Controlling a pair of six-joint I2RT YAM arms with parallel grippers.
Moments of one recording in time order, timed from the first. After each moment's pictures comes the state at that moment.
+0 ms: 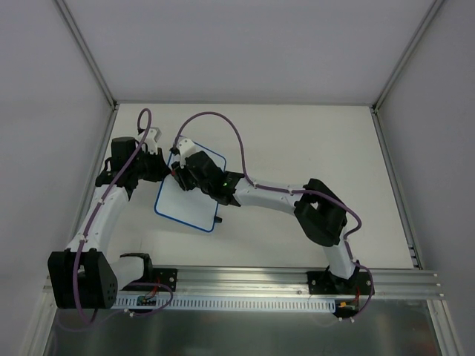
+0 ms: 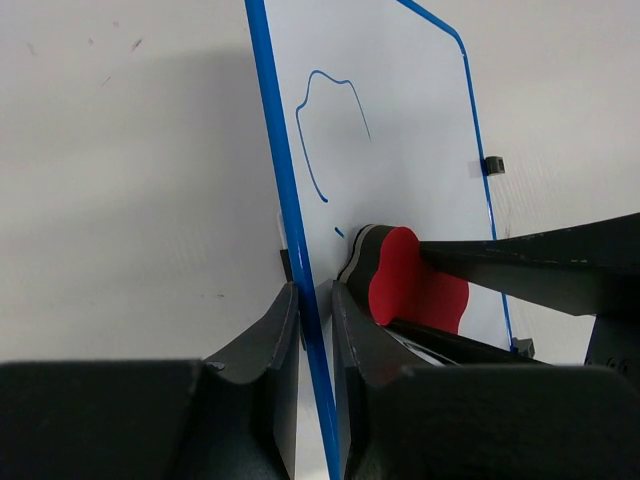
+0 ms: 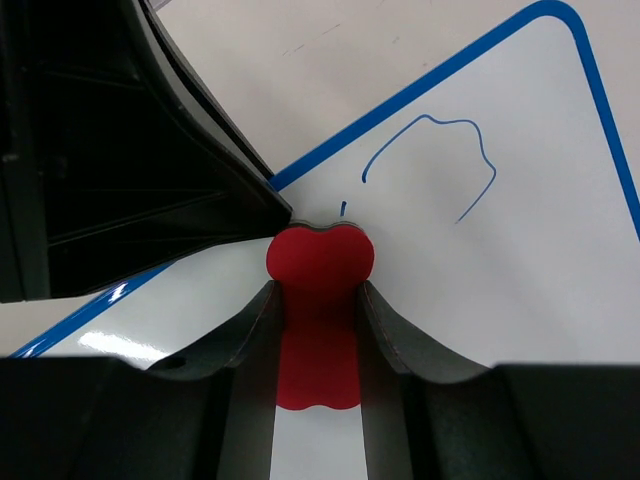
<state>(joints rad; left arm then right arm) 0.01 1.14 0.84 -0.42 0.41 0.02 1.11 2.05 1.55 0.10 0.18 0.18</state>
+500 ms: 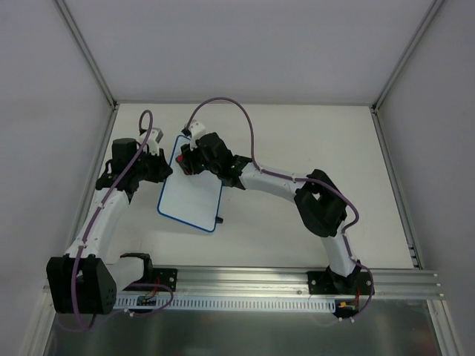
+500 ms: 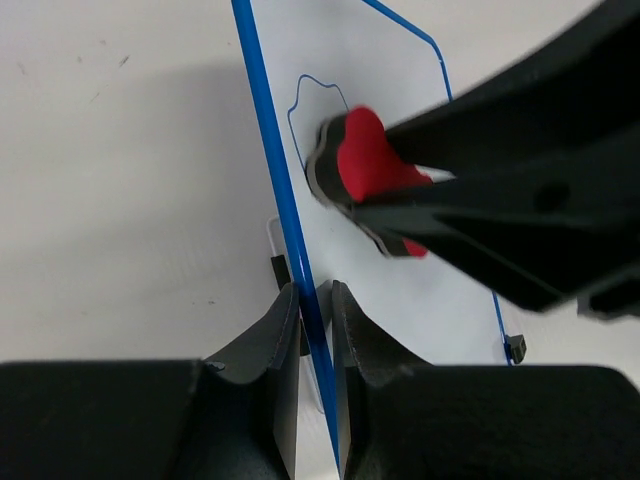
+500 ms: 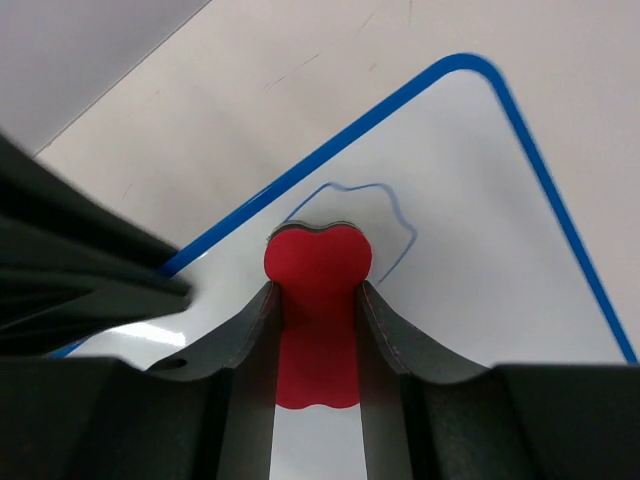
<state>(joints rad) -0.01 1.10 0.82 -0.41 0.41 0.03 0.99 2.08 1.60 0.09 0.01 0.23</state>
